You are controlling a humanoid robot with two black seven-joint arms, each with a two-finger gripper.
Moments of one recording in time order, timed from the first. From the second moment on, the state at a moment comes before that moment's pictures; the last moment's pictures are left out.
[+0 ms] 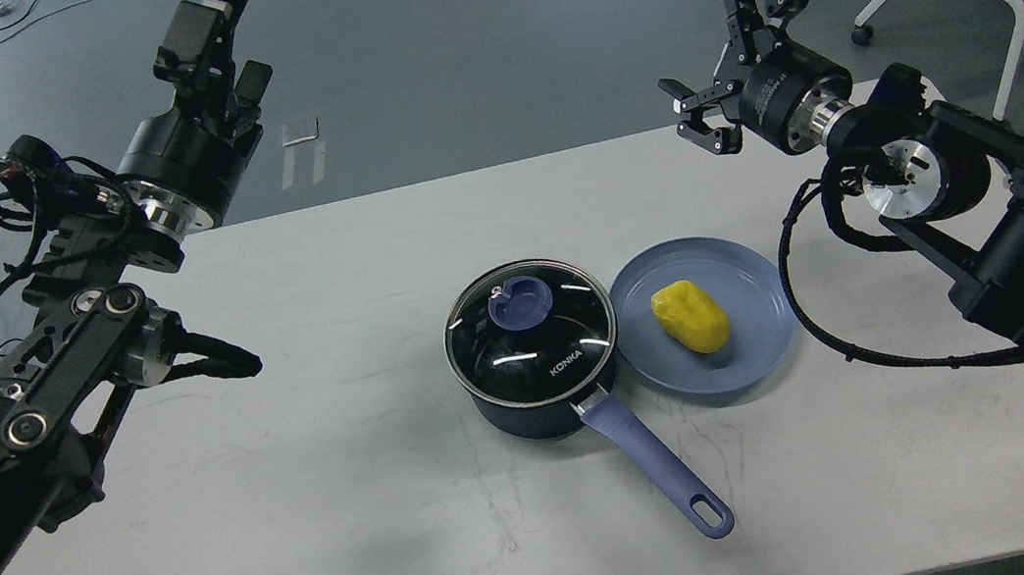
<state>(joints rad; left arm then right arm) -0.77 0.50 -0.77 -1.27 1.03 0.15 -0.29 0.69 -0.27 0.90 0.98 -0.18 0.07 0.05</state>
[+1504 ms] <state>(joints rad) -0.86 0.30 -0.23 -1.10 2.03 0.33 -0.36 0.62 -0.35 0.93 0.98 -0.18 0.06 0.06</state>
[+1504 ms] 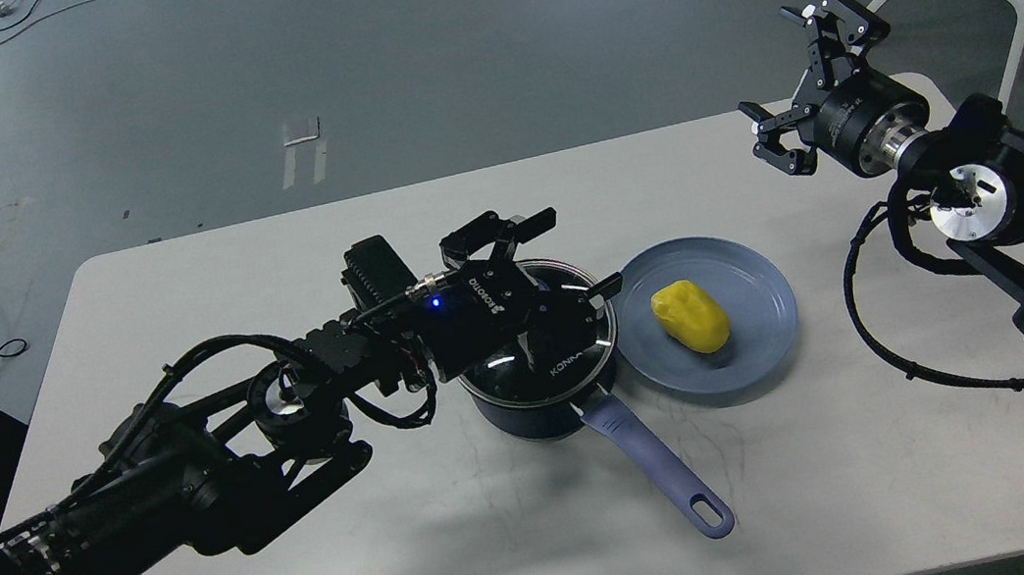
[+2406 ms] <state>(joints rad) -0.82 0.31 -0.21 -1.03 2.10 0.35 -0.37 0.61 -0.35 0.93 0.98 -0.18 0.05 0.06</state>
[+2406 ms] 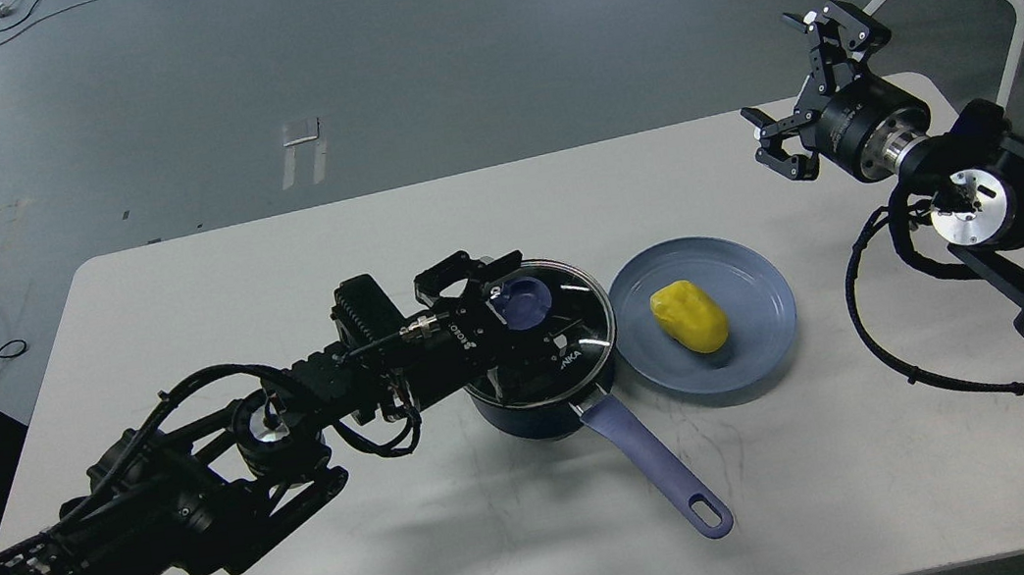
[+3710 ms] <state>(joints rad) -0.79 0.34 -0.21 -0.99 2.04 0.35 -0.42 0.61 -0.35 0.93 0.97 -0.19 0.05 0.06</state>
